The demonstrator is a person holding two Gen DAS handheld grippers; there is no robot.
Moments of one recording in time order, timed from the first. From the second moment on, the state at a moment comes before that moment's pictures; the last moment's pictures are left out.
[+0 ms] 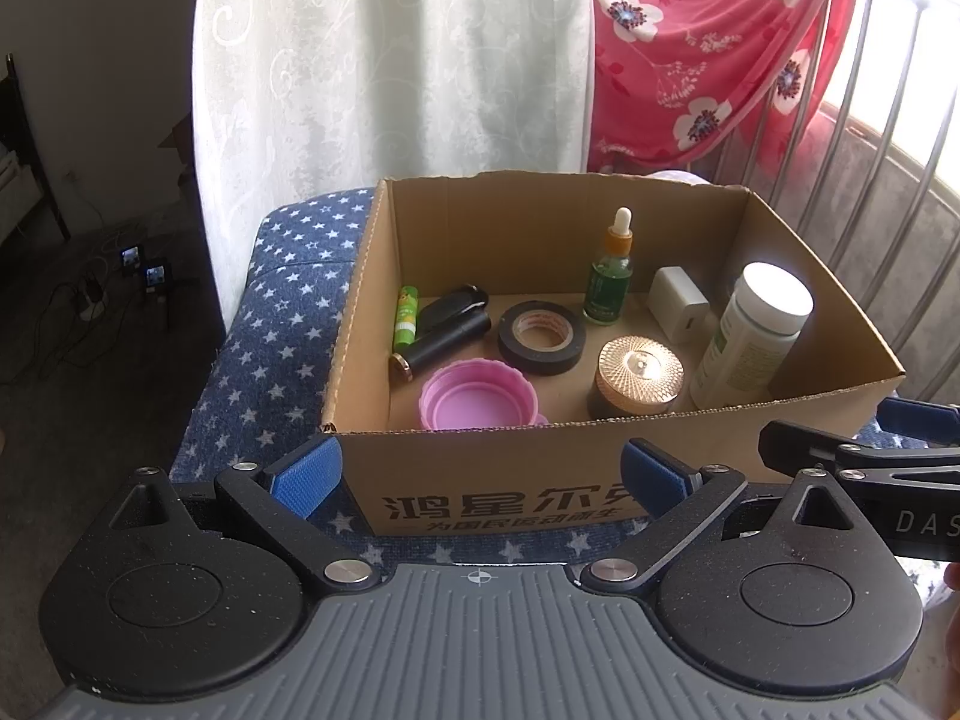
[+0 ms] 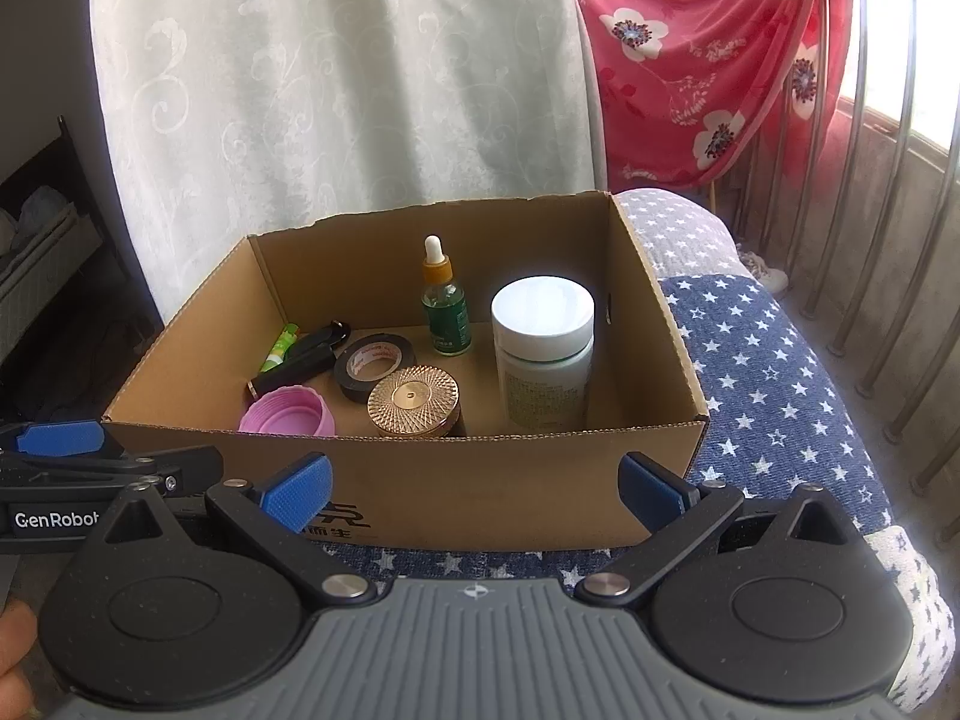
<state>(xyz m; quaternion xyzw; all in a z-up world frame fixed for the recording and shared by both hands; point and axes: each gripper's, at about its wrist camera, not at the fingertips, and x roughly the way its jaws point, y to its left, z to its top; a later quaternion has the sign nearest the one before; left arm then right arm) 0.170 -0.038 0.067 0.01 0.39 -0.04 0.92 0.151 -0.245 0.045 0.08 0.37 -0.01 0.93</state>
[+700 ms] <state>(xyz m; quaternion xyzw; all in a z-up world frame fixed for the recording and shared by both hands) 0.170 -0.041 0.068 0.01 0.39 -0.04 0.92 0.149 -0.247 0.045 0.08 0.37 -0.01 0.93</state>
